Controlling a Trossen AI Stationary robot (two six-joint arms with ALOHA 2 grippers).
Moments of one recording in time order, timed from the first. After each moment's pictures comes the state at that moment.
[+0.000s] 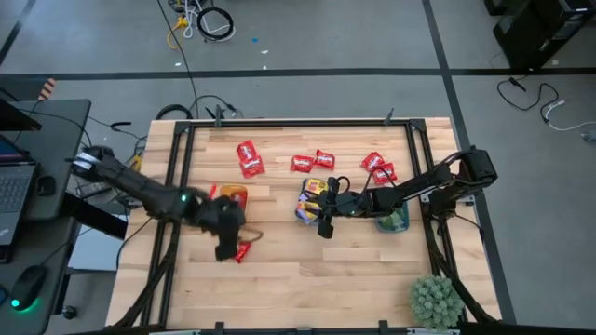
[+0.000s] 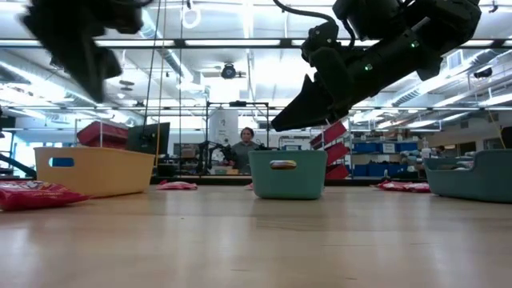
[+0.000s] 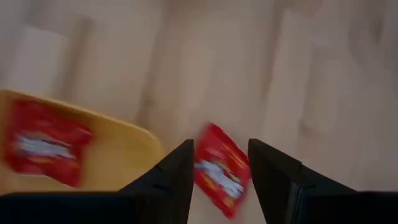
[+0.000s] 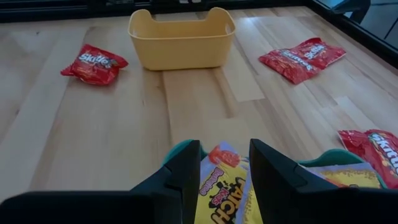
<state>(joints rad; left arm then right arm) -0.37 1.18 0.87 -0.77 -0.12 -0.62 0.13 1.65 0.70 0.45 0.31 0.16</state>
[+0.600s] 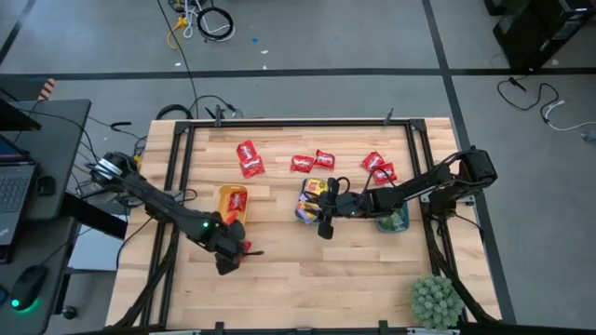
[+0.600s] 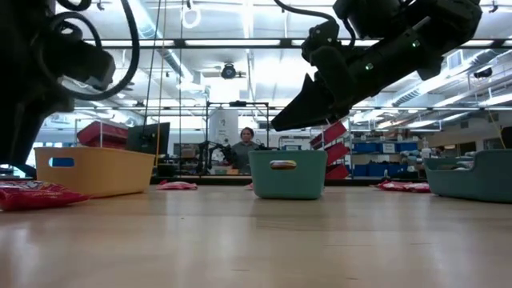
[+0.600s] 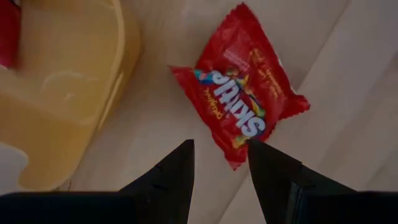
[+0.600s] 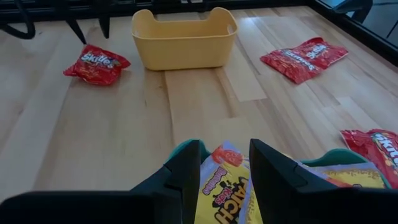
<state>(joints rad) -0.52 1.46 0.86 -0.87 -0.03 -0.95 0.13 1.65 0.70 0.45 0.31 0.16</state>
